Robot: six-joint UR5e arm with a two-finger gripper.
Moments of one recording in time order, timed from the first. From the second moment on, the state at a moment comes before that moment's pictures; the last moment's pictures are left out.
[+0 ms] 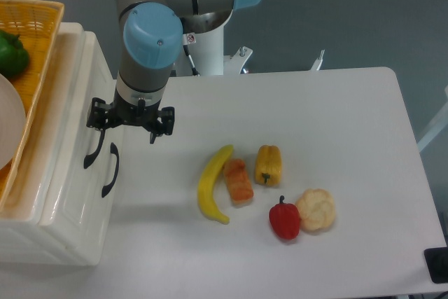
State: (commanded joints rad) arm 2.22 -1.77 -1.58 -1.38 1.25 0.15
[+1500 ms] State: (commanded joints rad) arm 2.20 -1.80 -1.60 -1.38 1.25 0.15
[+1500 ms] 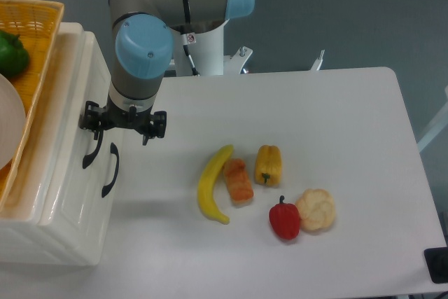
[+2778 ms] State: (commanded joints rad) arm 2.22 -1.80 -1.58 -1.38 1.29 0.16
